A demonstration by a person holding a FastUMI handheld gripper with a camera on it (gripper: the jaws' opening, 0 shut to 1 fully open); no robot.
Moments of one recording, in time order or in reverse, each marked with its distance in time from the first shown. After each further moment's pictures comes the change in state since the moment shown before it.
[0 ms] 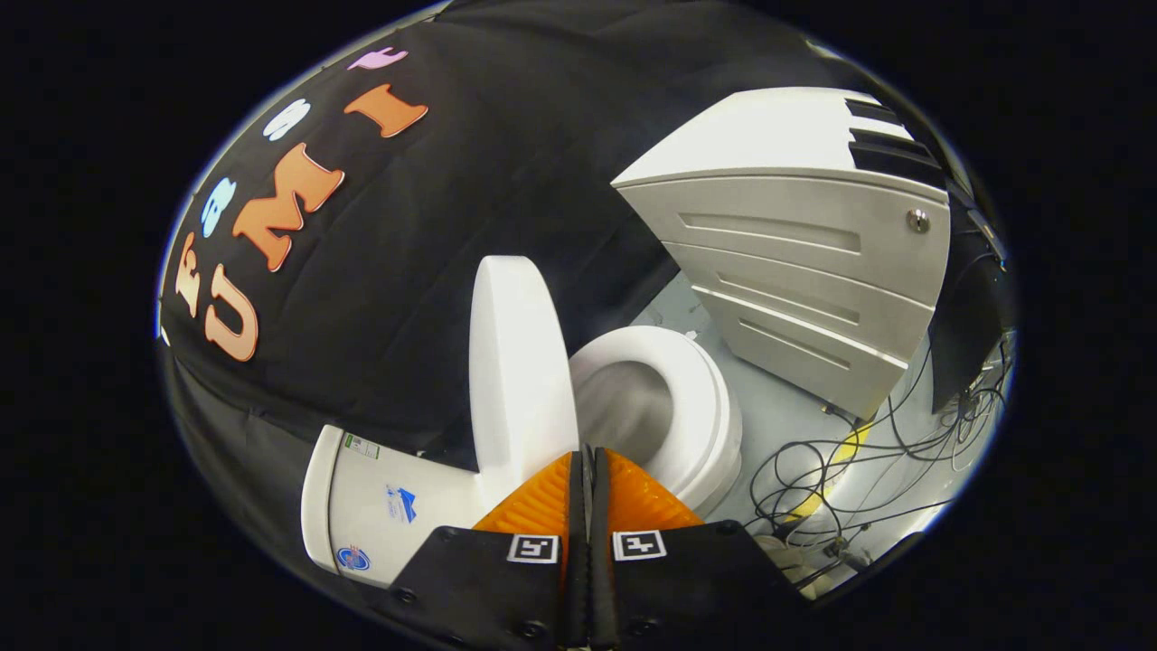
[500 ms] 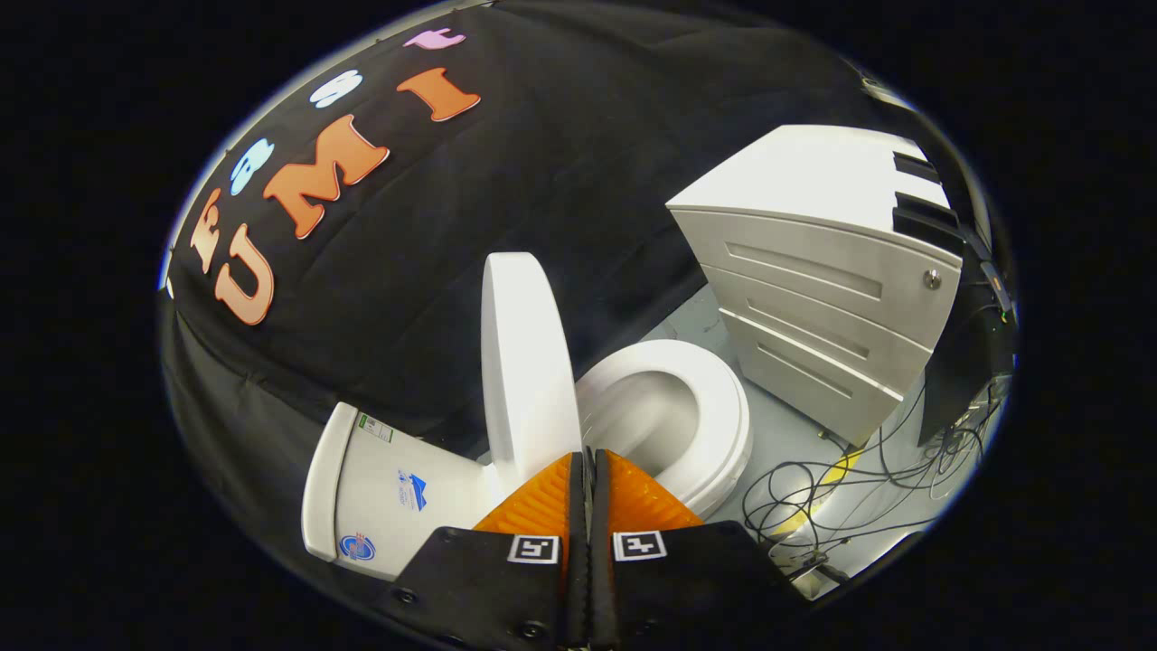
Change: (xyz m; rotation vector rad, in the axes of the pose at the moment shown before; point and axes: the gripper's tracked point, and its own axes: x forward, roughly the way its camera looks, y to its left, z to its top) arm -0.025 0.053 0.001 -0.130 -0.021 0.002
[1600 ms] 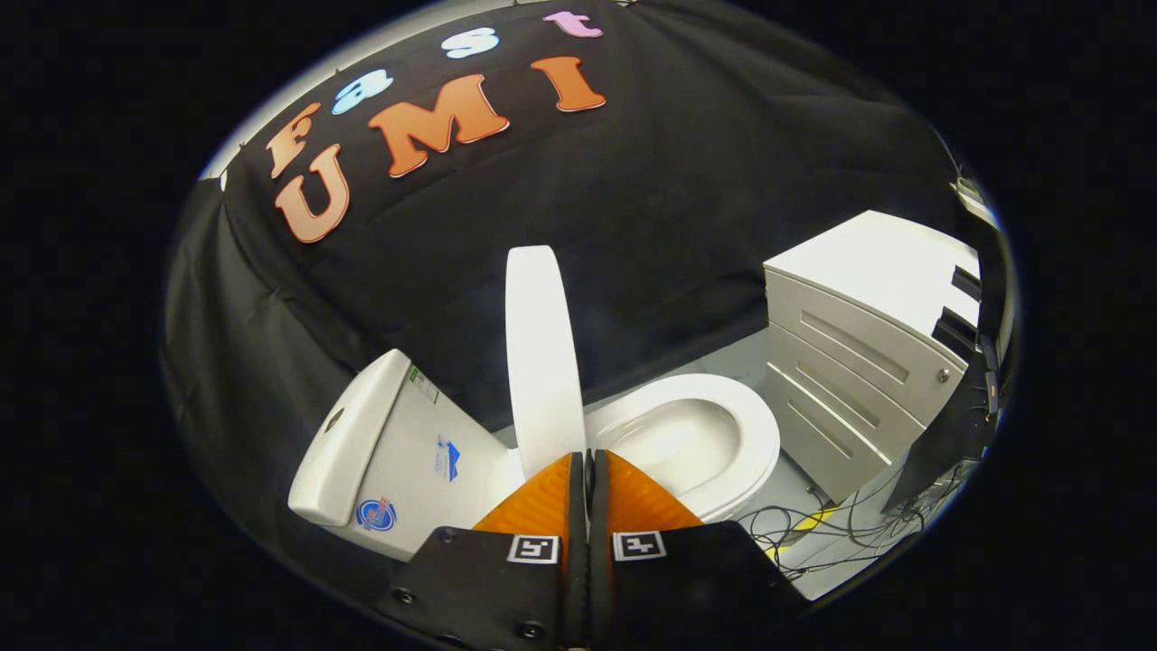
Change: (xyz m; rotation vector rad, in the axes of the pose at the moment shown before) arm -0.042 0.120 -0.020 -0.296 -0.051 0.071
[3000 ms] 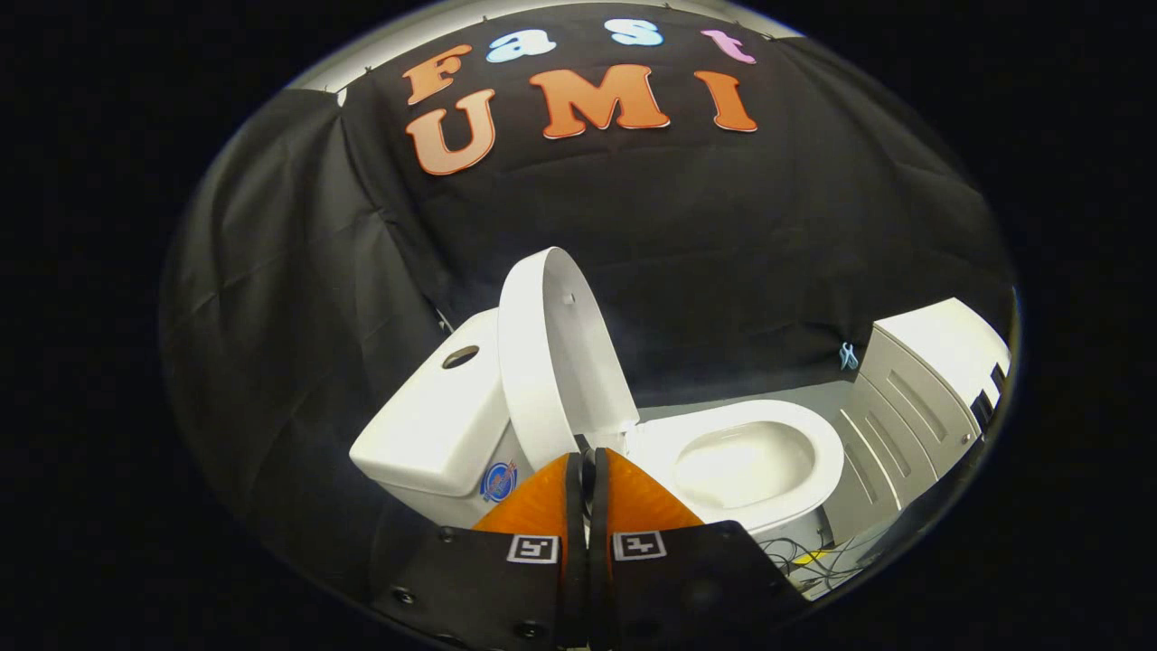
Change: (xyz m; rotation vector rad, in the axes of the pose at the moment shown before) arm -0.023 0.162 -0.051 -0.290 0.015 0.180
